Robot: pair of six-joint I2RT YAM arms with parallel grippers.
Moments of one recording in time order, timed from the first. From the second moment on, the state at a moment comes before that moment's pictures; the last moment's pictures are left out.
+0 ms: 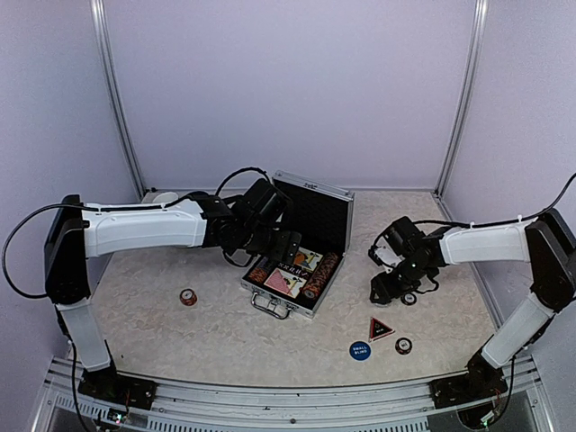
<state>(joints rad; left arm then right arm) -0.95 1.85 1.47 -0.47 -0.32 -0.37 0.55 1.58 0.84 -0.48 -0.05 0.13</state>
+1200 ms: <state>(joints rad) -0.71 1.43 1.14 -0.40 -0.29 -0.47 0.87 2.10 1.65 -0.61 0.15 -0.08</state>
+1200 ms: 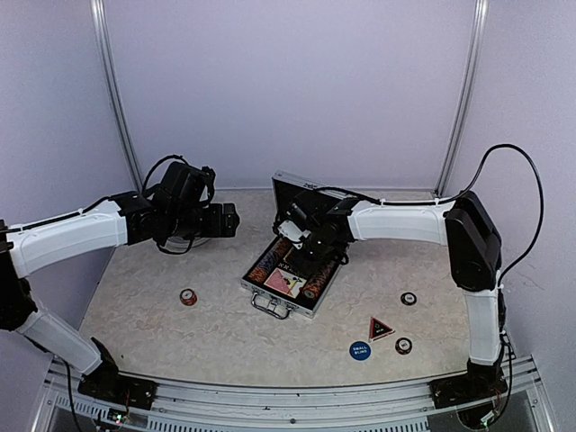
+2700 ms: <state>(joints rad) -0.77 1.46 1.14 -0.39 -0.32 -0.46 0.85 1.75 1.36 -0.62 0.11 -0.02</state>
